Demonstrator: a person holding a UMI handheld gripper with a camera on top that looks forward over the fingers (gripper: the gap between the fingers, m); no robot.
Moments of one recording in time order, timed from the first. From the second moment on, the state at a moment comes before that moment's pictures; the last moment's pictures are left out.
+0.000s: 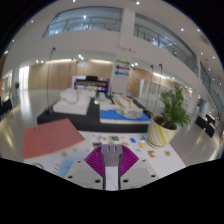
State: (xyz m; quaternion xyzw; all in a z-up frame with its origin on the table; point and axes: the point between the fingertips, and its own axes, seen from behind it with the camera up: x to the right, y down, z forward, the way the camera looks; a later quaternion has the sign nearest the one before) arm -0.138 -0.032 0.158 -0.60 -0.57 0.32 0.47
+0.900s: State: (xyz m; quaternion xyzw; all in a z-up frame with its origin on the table) arm 0.064 0.070 0.206 -0.66 -0.62 0.26 0.35
